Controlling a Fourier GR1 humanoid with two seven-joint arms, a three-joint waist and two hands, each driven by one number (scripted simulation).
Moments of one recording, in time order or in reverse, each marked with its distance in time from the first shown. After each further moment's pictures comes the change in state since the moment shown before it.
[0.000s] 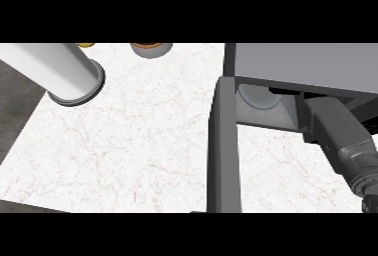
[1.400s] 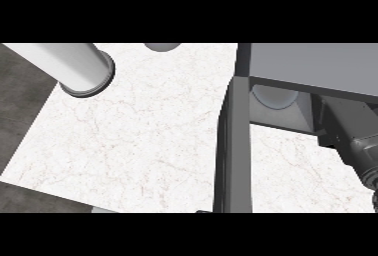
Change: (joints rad) left arm -0.082 0.043 -0.012 0.052 -0.089 -0.018 0.005; right arm -0.055 -0.048 -0.010 0.002 -0.038 0.068 -0.018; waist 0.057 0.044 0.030
